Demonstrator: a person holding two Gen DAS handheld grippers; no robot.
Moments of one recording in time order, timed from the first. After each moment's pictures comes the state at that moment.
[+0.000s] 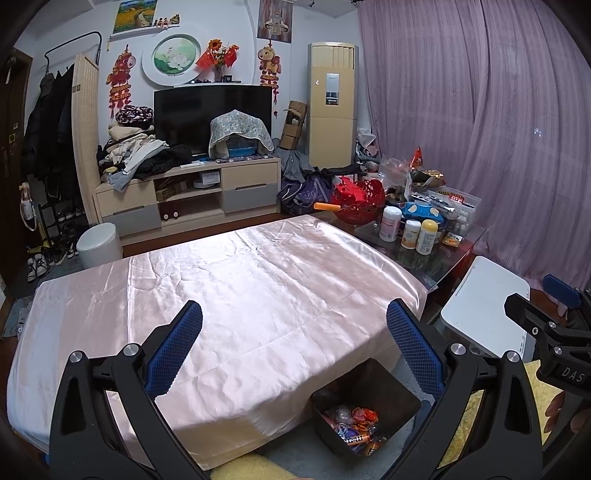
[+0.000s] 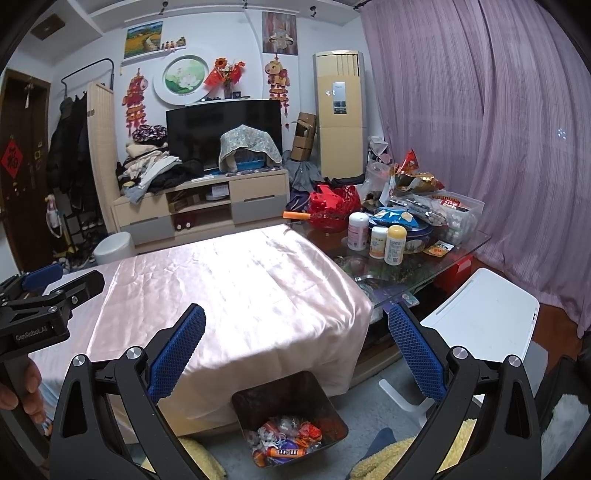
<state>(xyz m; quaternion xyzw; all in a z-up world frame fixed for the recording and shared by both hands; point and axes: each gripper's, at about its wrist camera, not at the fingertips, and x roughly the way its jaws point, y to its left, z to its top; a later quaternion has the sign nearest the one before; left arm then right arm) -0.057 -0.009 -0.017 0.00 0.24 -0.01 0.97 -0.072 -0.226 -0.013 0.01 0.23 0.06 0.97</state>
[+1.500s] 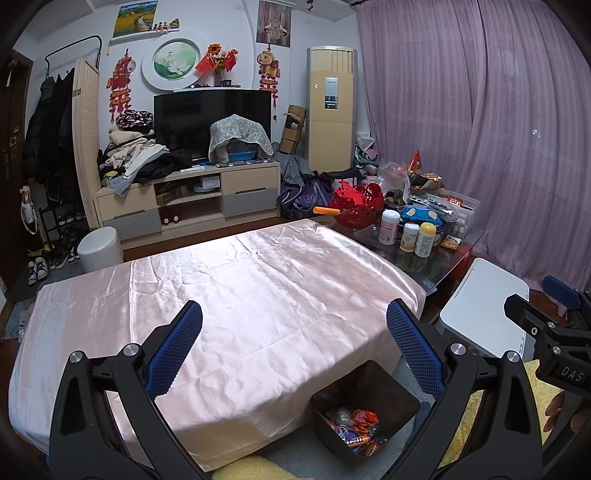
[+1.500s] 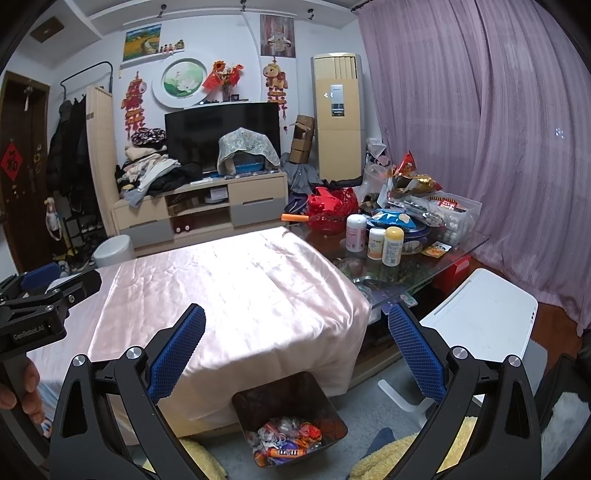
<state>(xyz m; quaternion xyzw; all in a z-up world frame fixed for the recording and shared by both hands) -0.061 -0.015 -0.010 0.00 0.23 -0.01 0.97 -0.081 -0.220 -0.004 0.01 0.23 0.06 0.97</state>
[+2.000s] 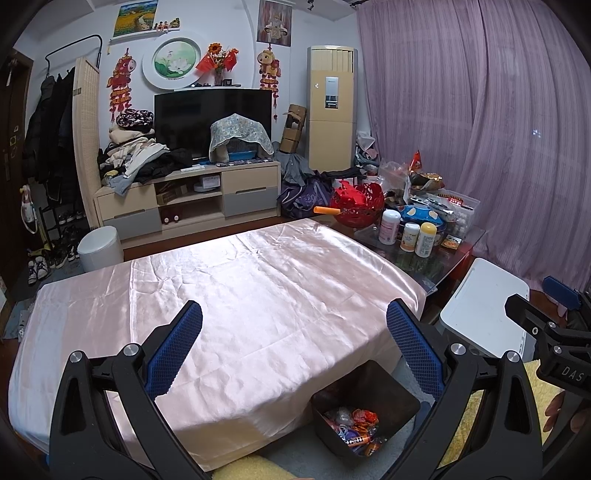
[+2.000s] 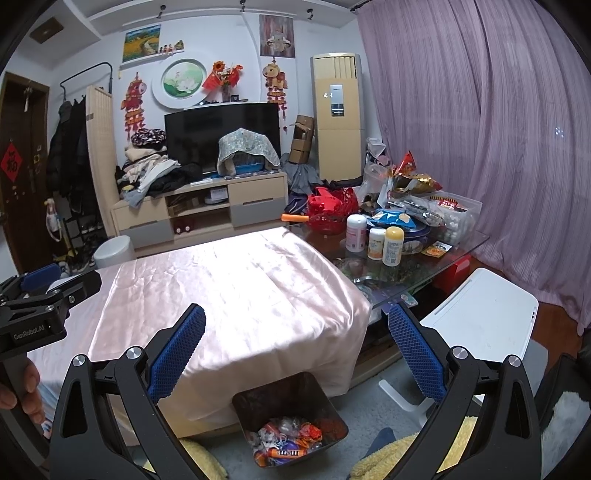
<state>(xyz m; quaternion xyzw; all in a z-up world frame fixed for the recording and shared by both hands) -0.061 -0.015 -0.007 0.00 0.23 -0.01 0.97 -0.082 -0.220 -0.005 0.01 0.23 0.06 0.97</state>
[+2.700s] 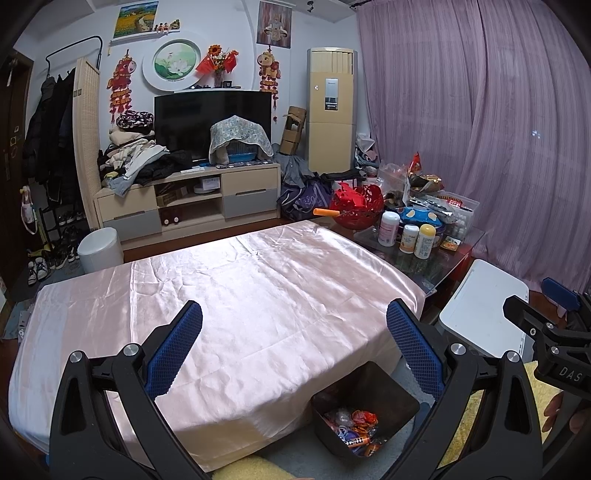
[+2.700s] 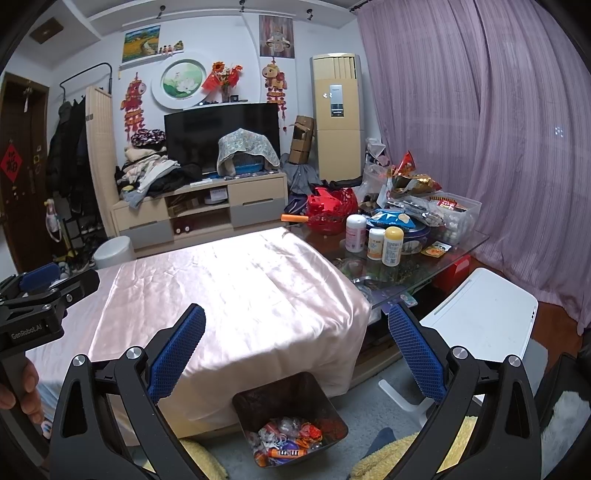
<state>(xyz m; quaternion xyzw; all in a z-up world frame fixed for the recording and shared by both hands) -0.060 -0.016 -0.006 0.00 0.23 -0.01 0.97 -0.082 -0.220 -0.007 0.01 0.23 0.06 0.97</state>
